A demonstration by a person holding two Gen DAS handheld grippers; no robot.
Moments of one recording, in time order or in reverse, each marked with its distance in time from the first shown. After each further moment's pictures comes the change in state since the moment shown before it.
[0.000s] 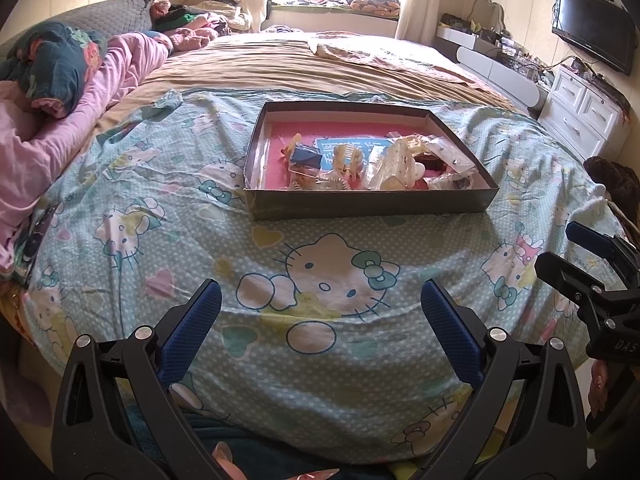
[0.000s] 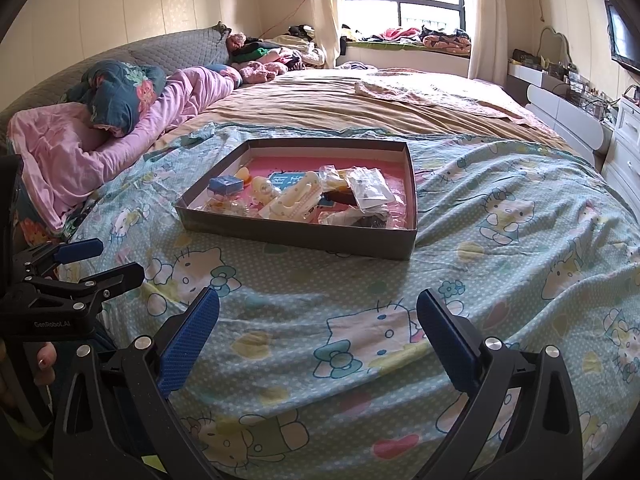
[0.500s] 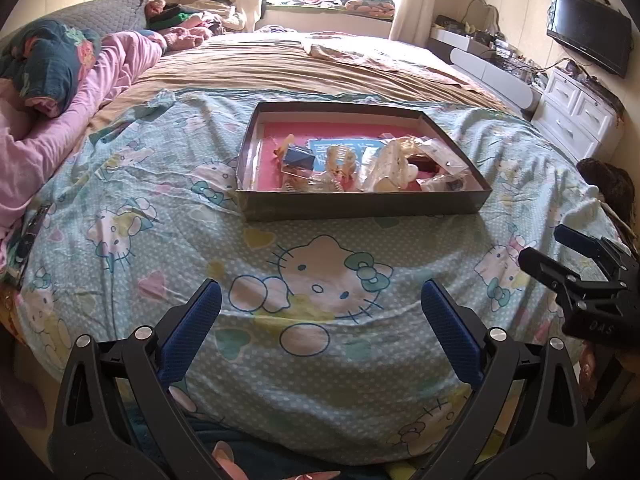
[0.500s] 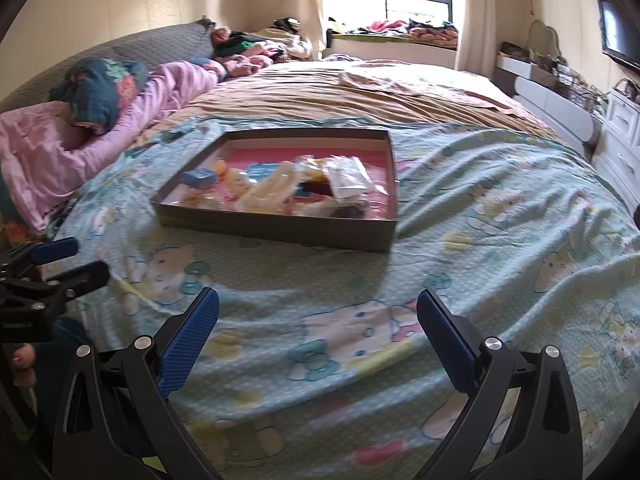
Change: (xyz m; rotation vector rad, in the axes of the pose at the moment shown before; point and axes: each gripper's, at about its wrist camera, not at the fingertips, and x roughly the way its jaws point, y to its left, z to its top) left arm 0.007 0.003 -0.001 -0.007 0.005 -0.021; right arm 0.019 -0.021 -0.002 0.027 0.029 -0.060
